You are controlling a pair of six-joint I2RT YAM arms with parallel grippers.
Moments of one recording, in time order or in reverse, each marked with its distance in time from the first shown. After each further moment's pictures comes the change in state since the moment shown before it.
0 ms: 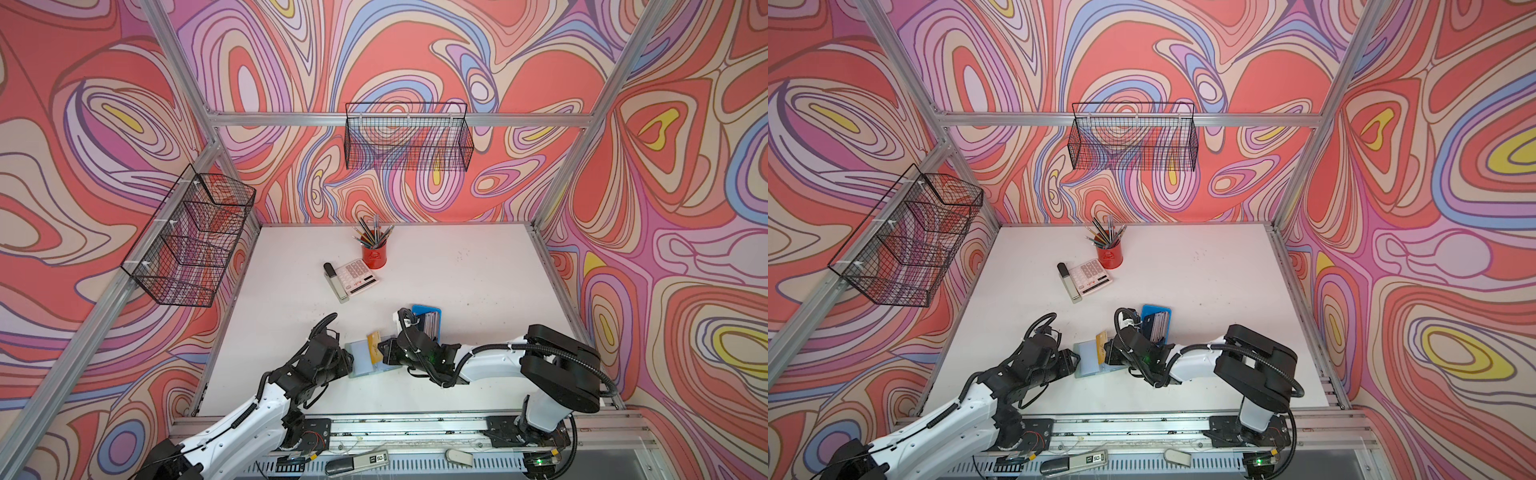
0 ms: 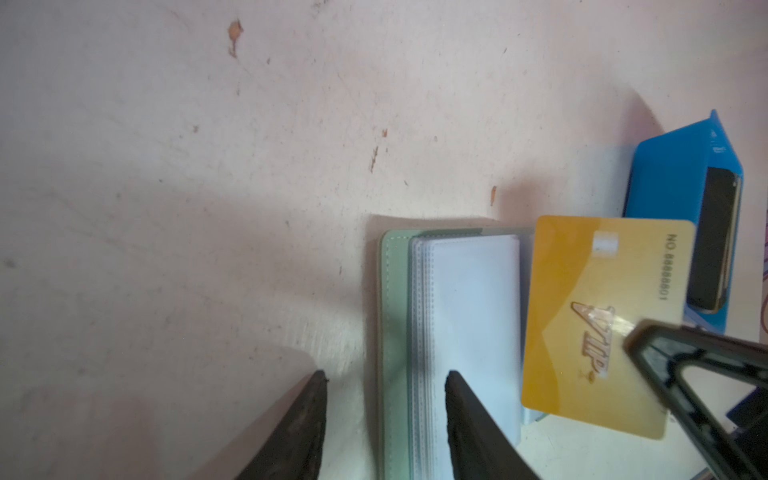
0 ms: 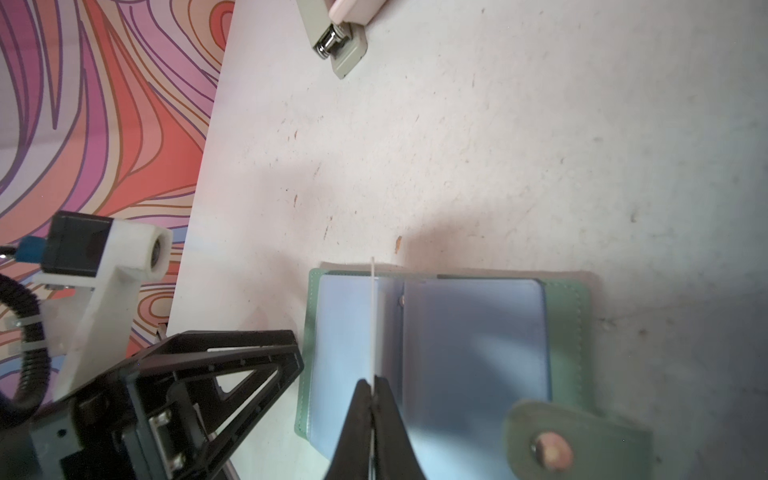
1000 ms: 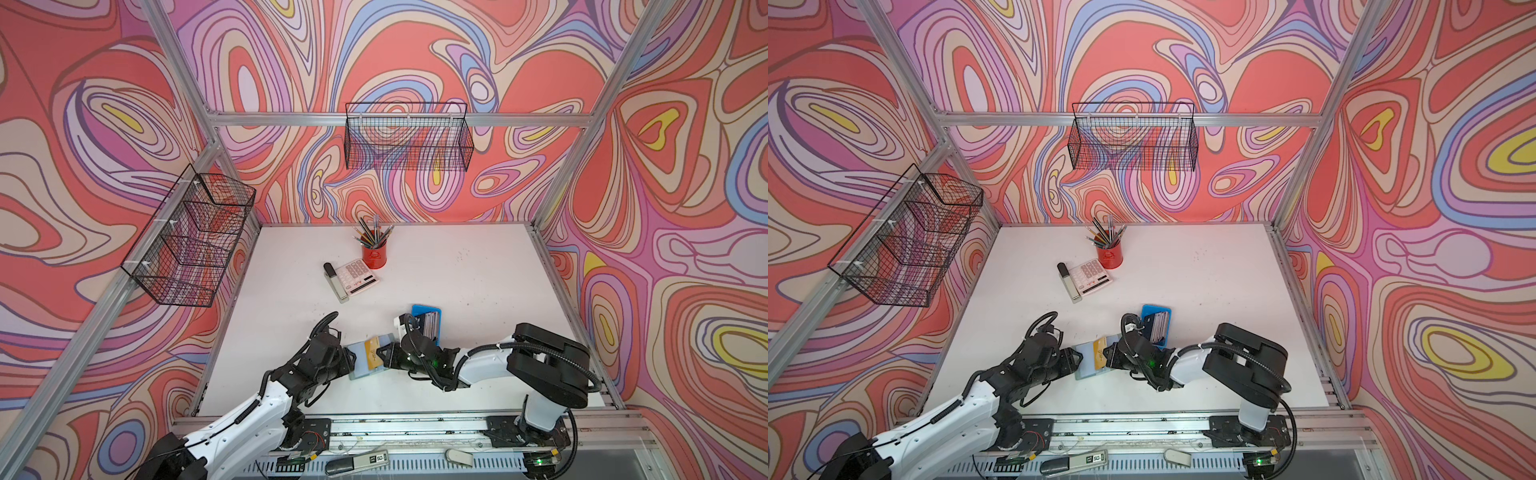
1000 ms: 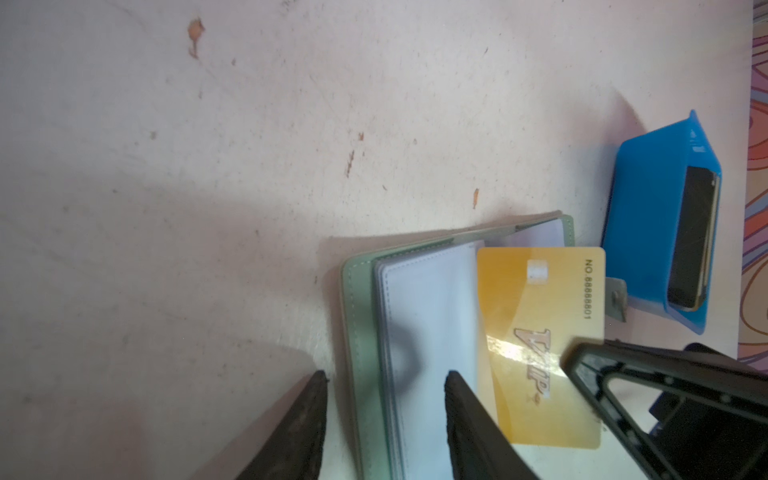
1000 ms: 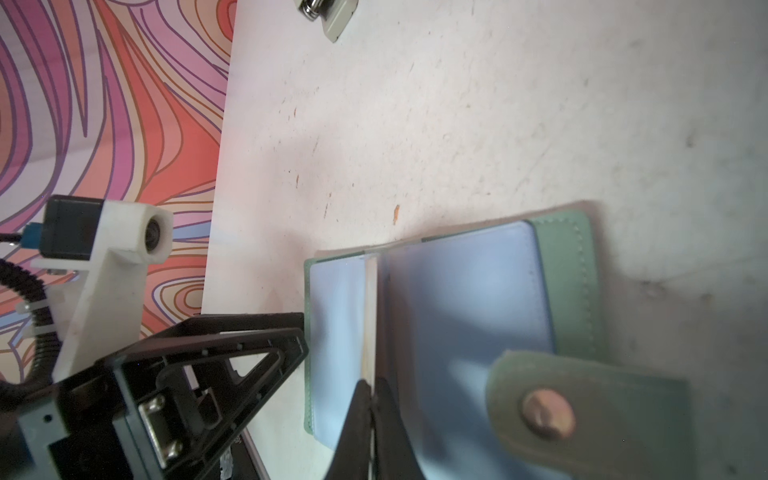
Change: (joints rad) left arm 0.000 0.042 0.000 0.055 0.027 0.000; right arm -0.005 0.065 -0.068 0.183 -0.087 0.097
